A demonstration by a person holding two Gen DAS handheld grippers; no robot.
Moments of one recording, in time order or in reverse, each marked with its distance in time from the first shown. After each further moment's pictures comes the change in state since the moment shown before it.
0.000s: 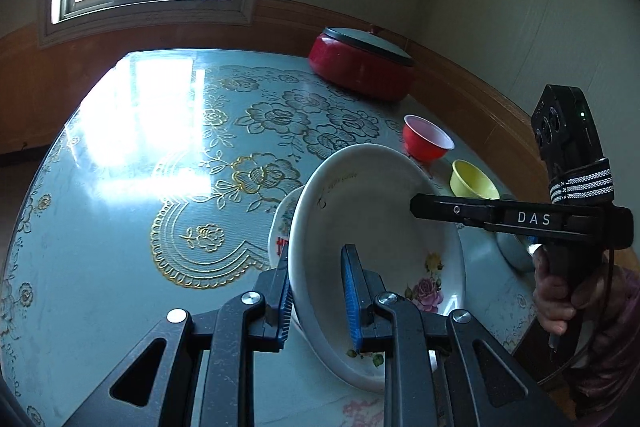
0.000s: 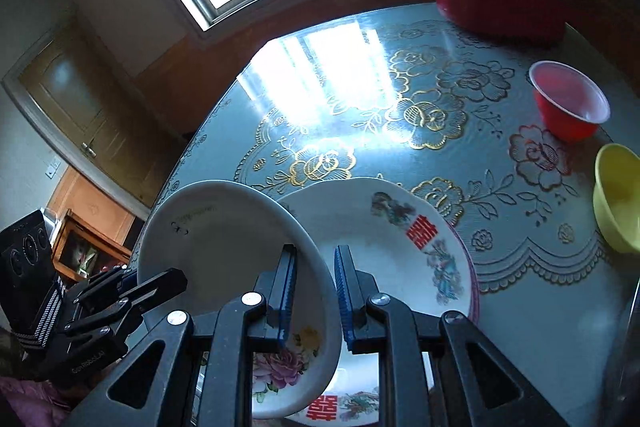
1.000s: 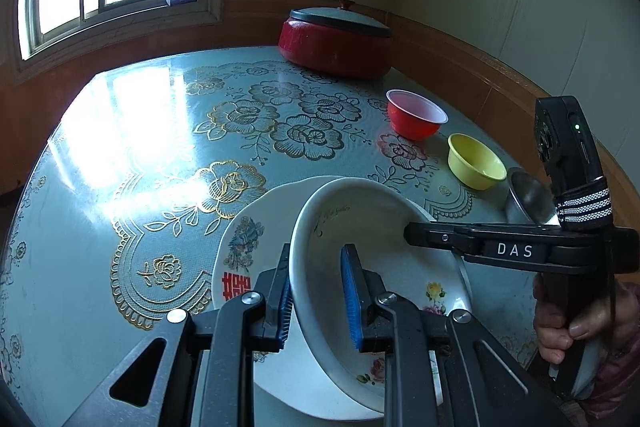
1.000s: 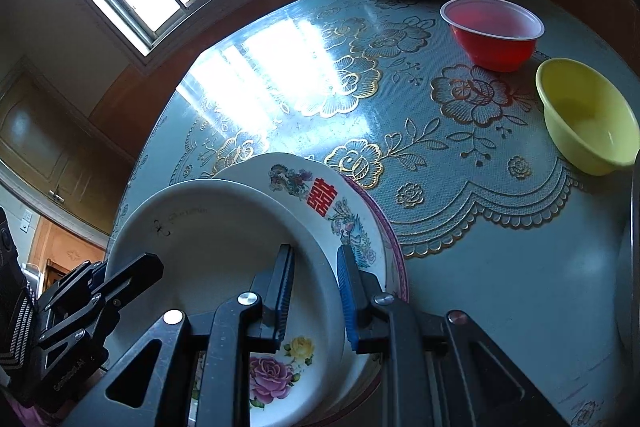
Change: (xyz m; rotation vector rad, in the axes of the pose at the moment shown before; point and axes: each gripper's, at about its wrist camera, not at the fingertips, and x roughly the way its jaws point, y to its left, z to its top) left arm 0.053 -0.033 0.014 0.127 0.051 0.022; right arm 0.017 -0.053 -0.020 0.176 0.006 -0.107
